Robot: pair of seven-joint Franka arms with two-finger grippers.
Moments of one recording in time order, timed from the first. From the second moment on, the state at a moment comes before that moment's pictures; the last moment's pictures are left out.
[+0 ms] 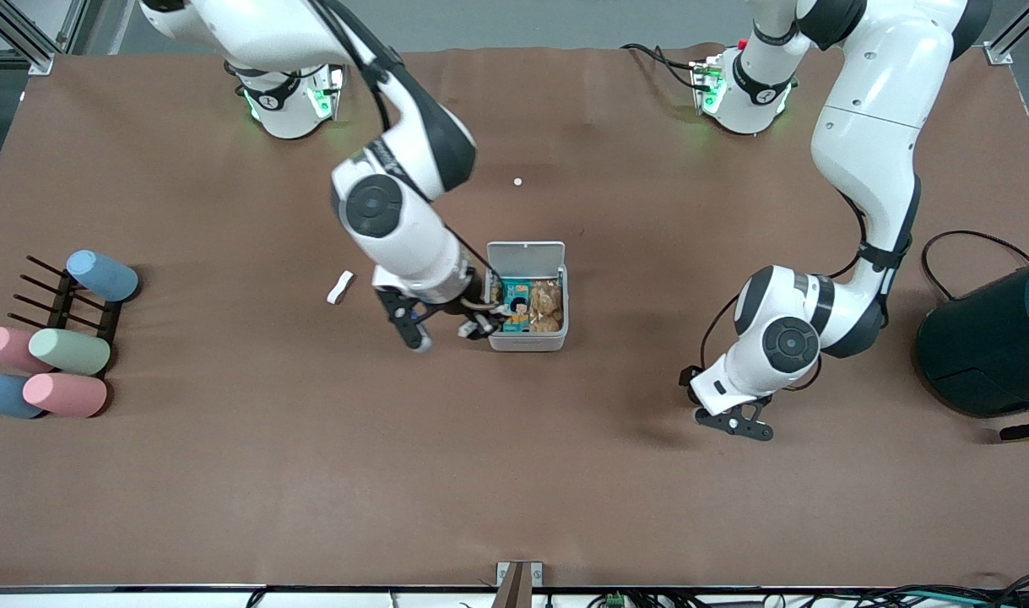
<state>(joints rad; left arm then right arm) -0.14 0.74 -0.16 -1.61 0.19 2.35 -0.11 0.64 0.59 0.03 -1.45 0.22 2.24 1.55</state>
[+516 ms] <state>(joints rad) -0.14 0.73 -0.16 -1.72 0.19 2.50 -0.13 0.70 0.64 0.03 -1.45 0.22 2.23 1.59</state>
